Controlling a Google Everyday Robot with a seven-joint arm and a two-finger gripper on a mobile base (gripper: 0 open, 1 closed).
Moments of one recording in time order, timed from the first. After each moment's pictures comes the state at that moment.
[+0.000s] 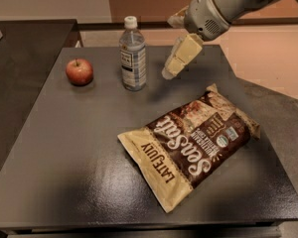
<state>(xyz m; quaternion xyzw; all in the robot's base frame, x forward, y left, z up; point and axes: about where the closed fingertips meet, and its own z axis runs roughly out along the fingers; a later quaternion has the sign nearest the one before) 0.601 -0.053 0.965 -0.64 0.67 0.16 0.34</state>
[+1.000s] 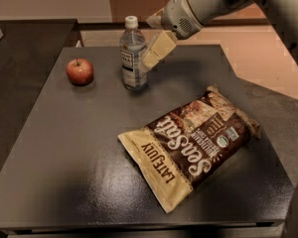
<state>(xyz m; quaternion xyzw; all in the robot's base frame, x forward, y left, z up) 0.632 0.003 0.957 -0.63 0.66 0.23 0.35</state>
